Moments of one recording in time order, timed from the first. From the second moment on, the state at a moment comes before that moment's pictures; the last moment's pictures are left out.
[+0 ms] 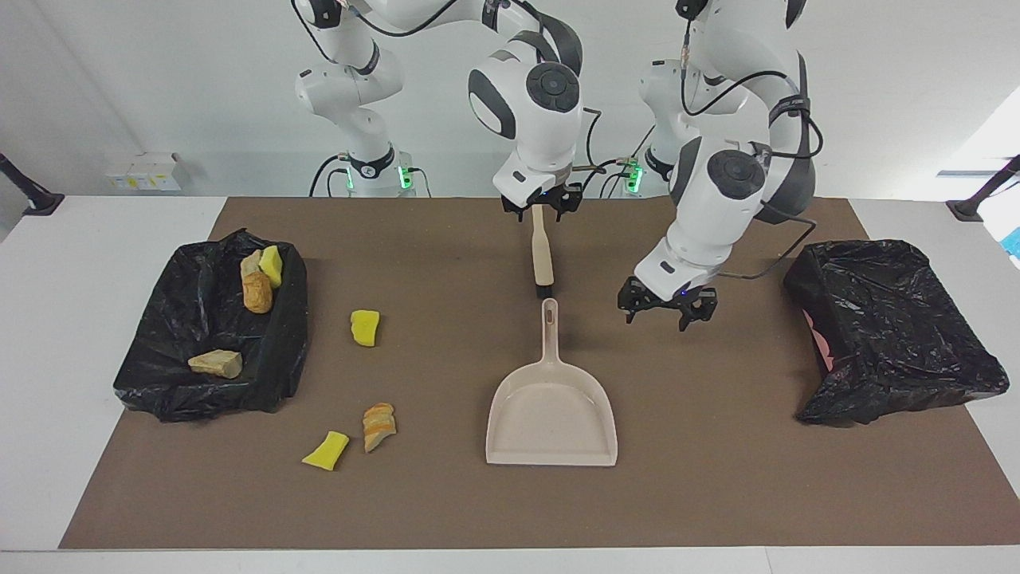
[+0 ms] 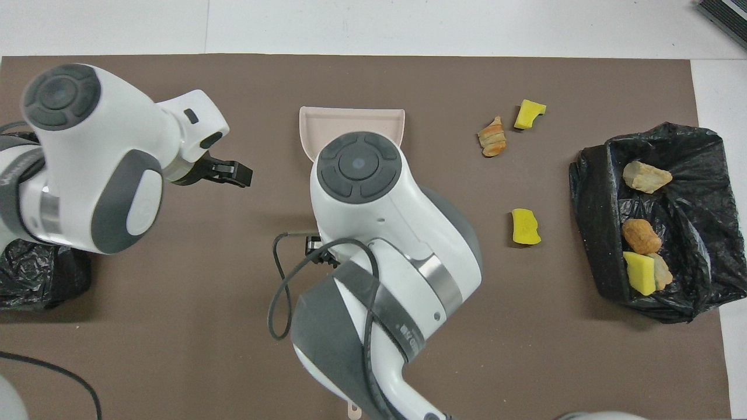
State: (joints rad) left arm -0.32 0.30 -0.08 -1.69 -0.02 2.05 -0.19; right arm 0.48 0.19 0.27 -1.73 0.16 1.76 0.74
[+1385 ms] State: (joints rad) left arm -0.57 0.44 -0.08 -1.65 0.06 2.17 -0.53; right arm 0.69 0.06 0.26 -2.24 0.25 2.15 0.76
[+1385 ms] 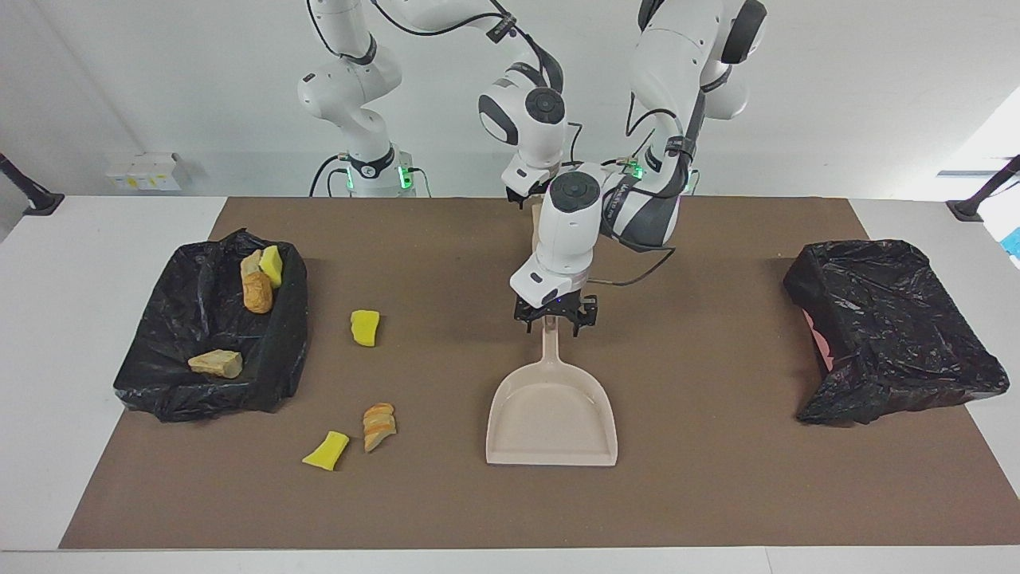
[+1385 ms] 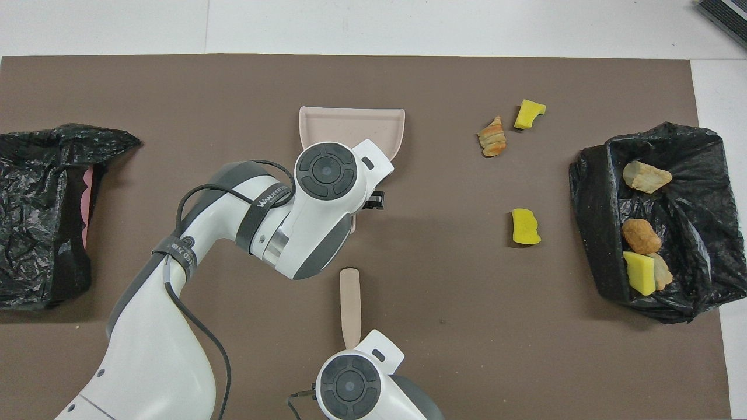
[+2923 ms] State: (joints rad) left arm -0.34 0.34 -0.04 -1.64 0.07 2.01 0.17; right arm 0.20 -0.32 0.25 -2.47 -0.04 1.82 0.77
